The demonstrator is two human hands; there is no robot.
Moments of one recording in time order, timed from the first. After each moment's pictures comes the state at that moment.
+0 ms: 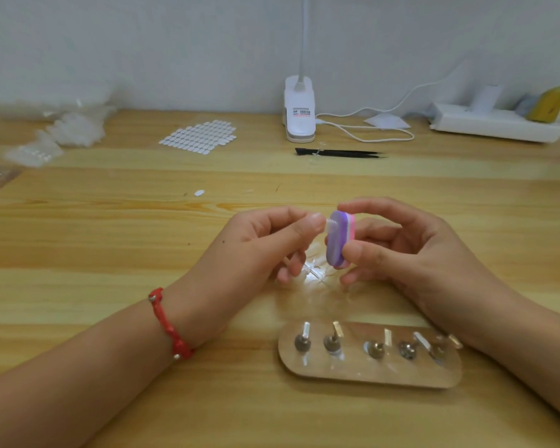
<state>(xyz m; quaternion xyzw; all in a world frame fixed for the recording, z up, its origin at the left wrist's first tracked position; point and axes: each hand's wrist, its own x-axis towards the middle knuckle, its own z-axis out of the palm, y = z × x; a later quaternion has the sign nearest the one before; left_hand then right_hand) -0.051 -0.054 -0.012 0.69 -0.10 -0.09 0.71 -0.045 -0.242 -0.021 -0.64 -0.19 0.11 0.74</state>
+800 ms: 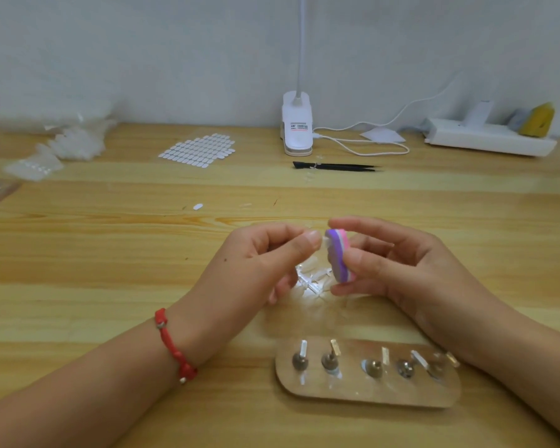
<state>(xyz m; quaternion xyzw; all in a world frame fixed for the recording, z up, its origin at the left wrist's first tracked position) -0.053 -0.057 -0.010 0.72 -0.09 -0.06 0.69 -0.042 -0.243 -0.023 -0.64 -0.17 0.12 0.74</state>
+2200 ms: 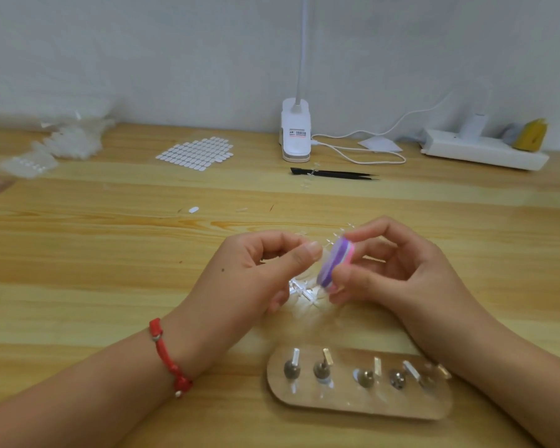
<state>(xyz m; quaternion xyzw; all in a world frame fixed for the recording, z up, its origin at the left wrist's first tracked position) -0.055 -0.062 -0.011 0.71 -0.08 -0.03 0.70 -0.048 -0.239 -0.018 -0.66 -0.15 0.07 0.74</state>
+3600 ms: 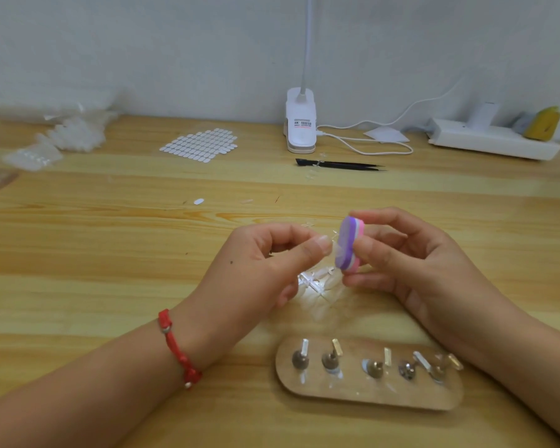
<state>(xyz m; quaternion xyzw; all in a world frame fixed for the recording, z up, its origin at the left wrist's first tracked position) -0.056 -0.061 -0.011 0.71 -0.09 -0.04 0.70 -0.043 -0.243 -0.018 -0.63 -0.15 0.10 0.76</state>
